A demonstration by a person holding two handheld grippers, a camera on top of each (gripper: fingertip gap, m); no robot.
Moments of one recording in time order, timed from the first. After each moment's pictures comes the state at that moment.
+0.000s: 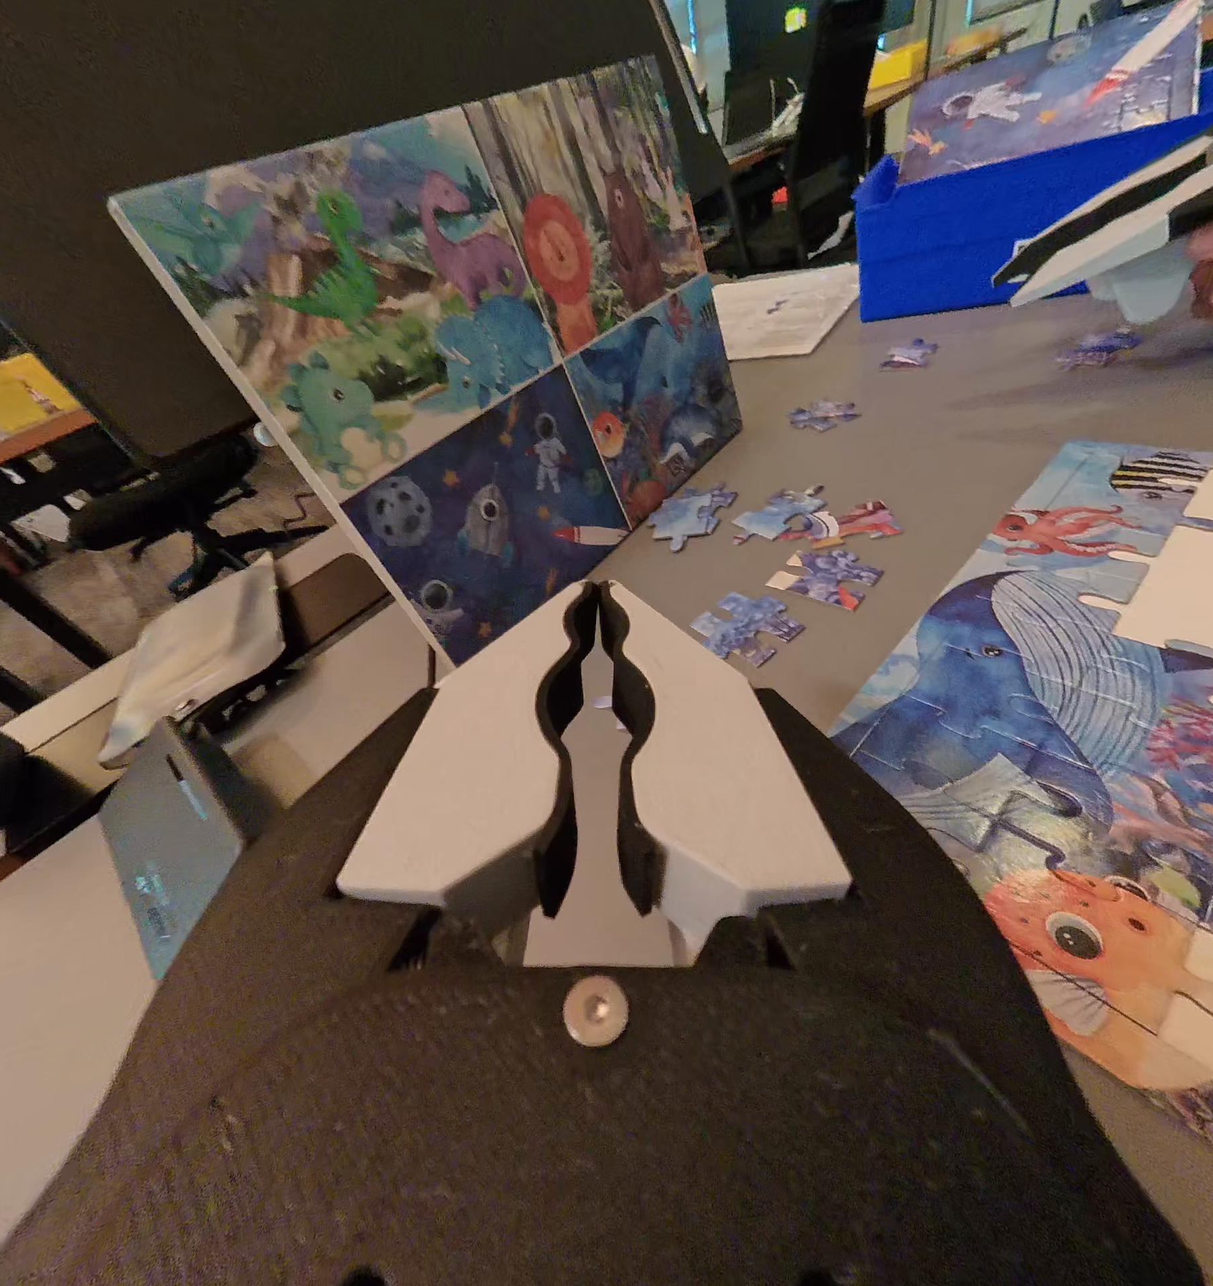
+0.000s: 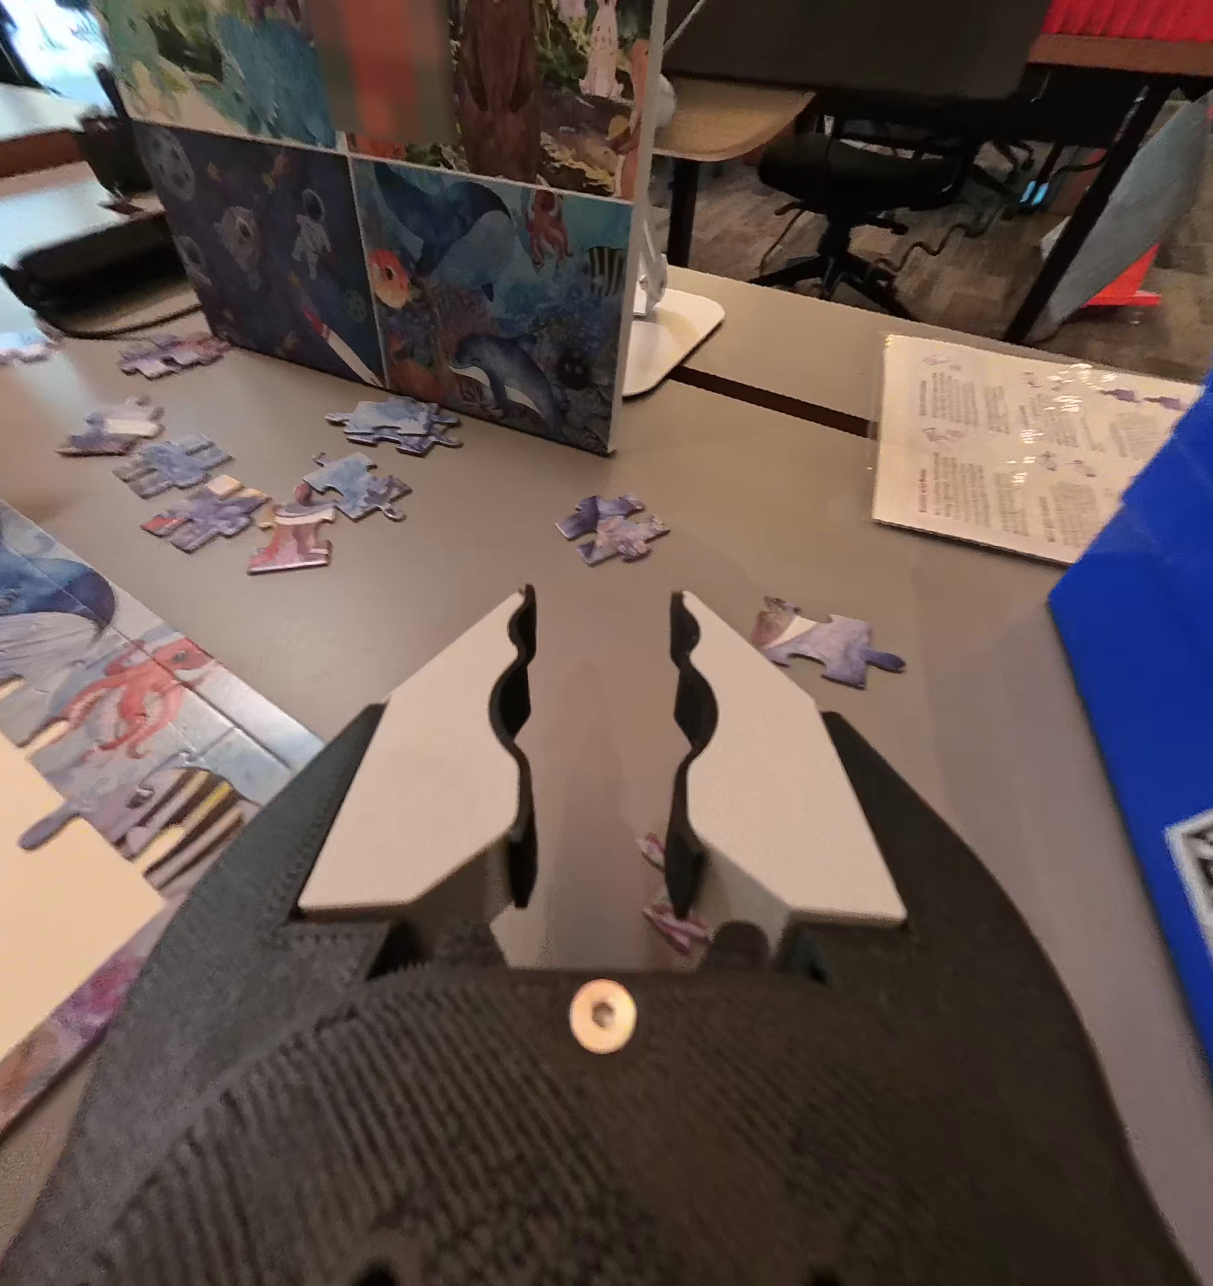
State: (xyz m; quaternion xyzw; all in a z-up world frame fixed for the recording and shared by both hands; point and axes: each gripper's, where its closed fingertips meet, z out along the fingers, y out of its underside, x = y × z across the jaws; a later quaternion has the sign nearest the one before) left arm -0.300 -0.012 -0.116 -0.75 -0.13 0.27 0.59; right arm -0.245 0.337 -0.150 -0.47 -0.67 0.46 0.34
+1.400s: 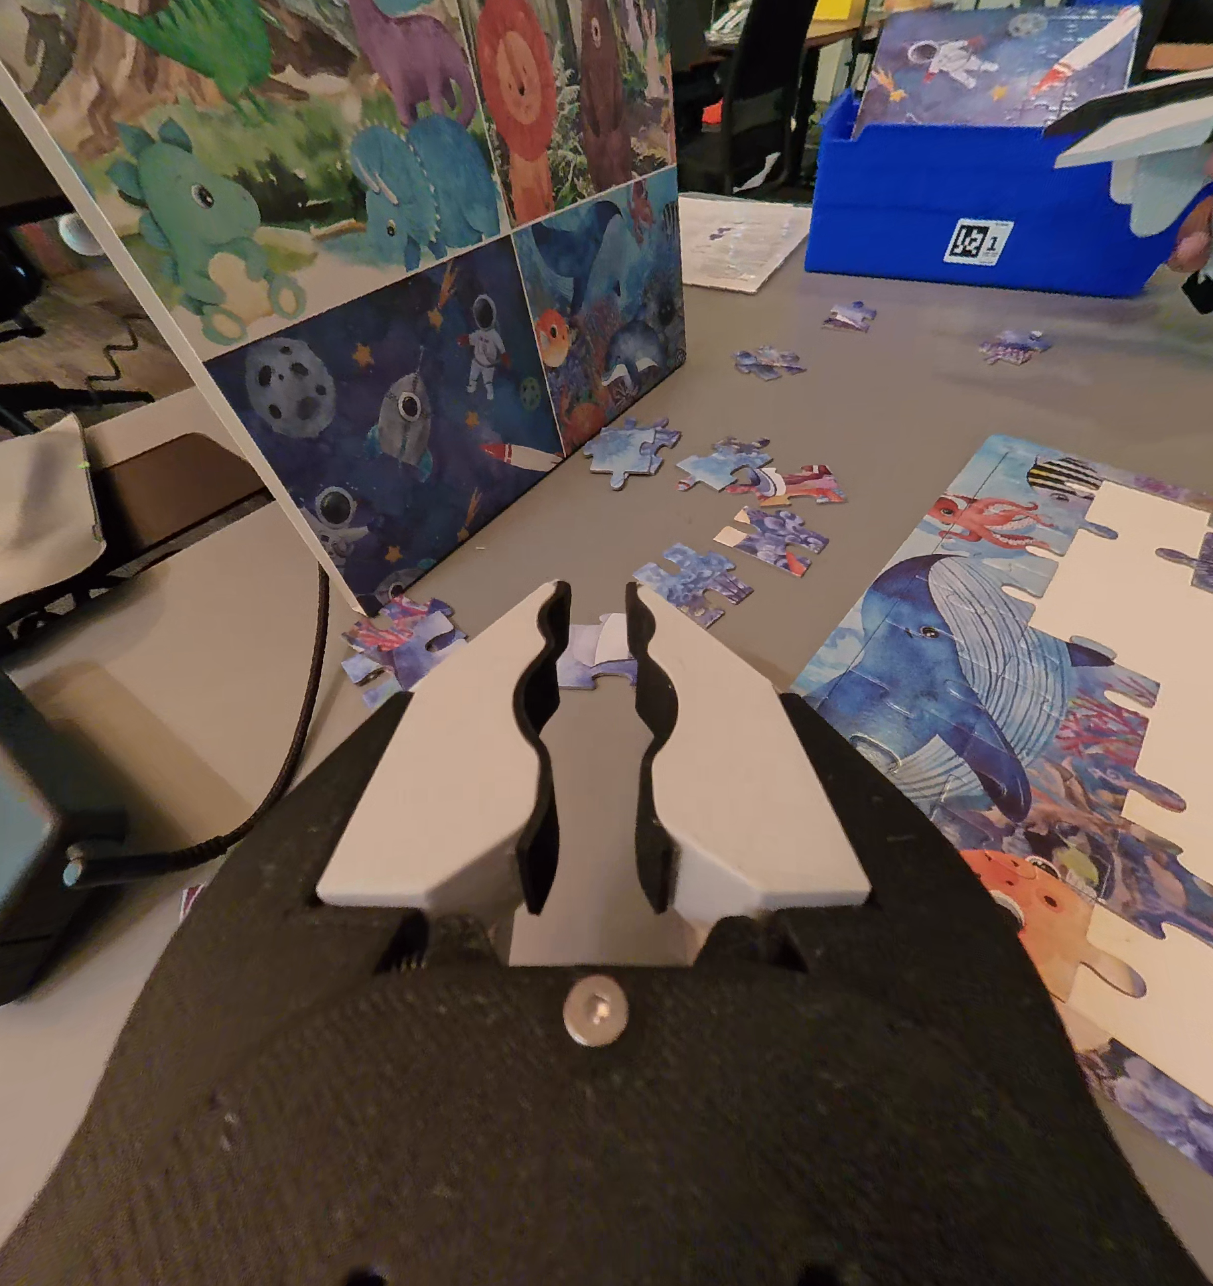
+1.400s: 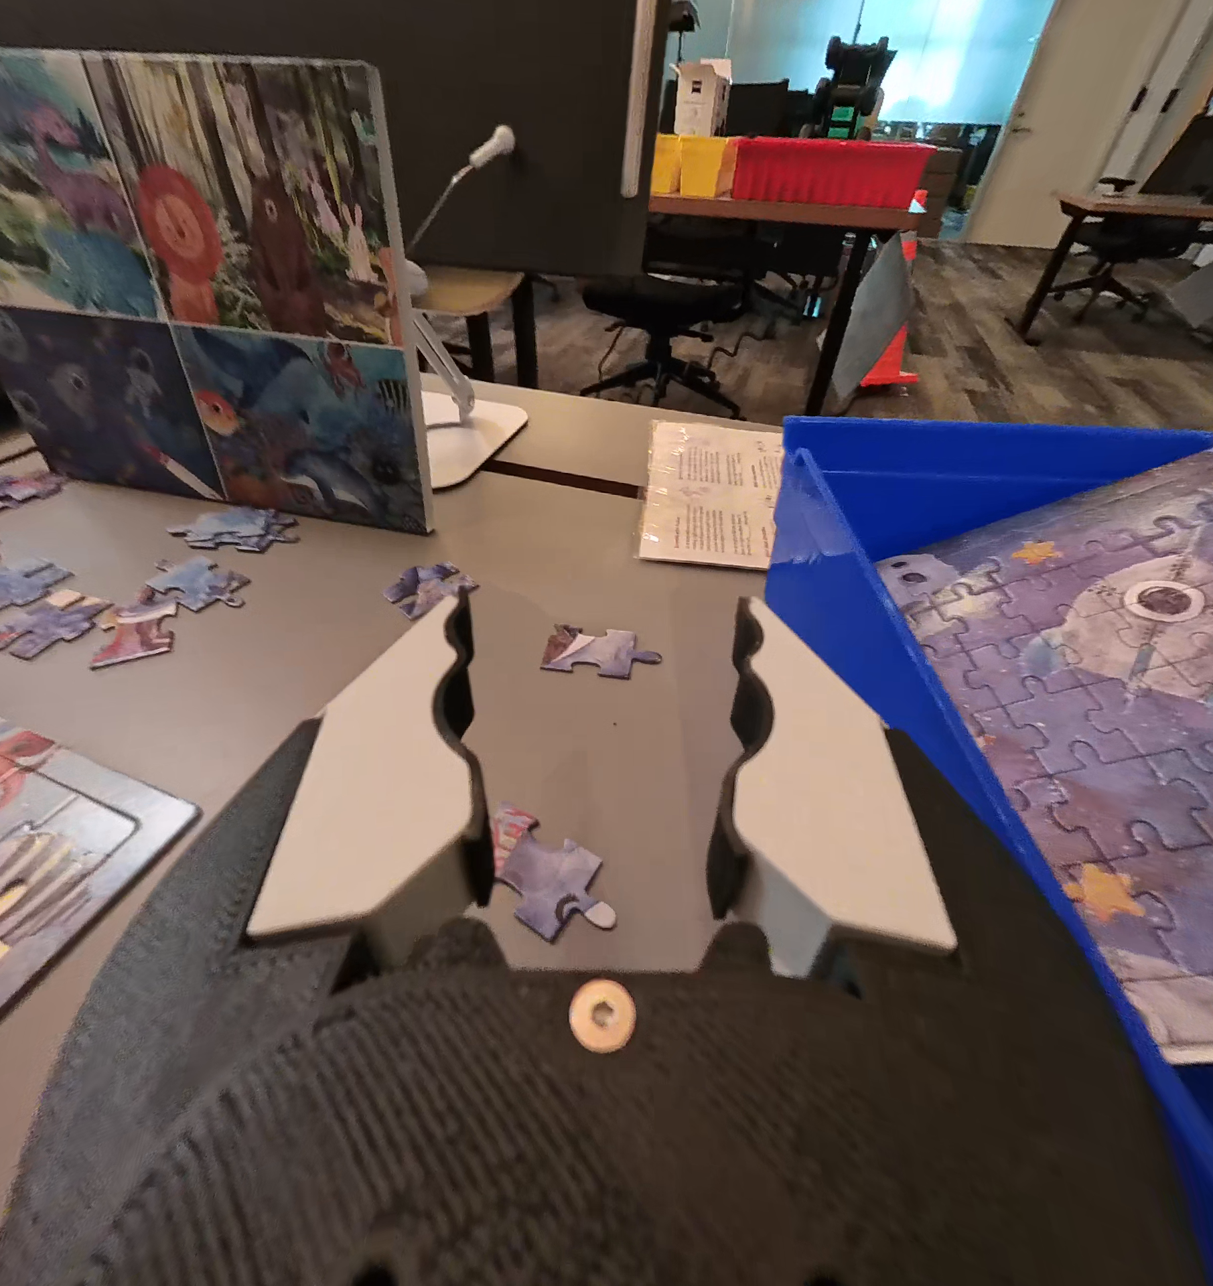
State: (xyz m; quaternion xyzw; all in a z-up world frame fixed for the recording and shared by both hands) left arm -0.305 -0.002 -0.146 -0.79 -0.18 0.15 0.57; right arm -0.222 0.425 -0.106 -0.51 -0.58 0.46 0.43
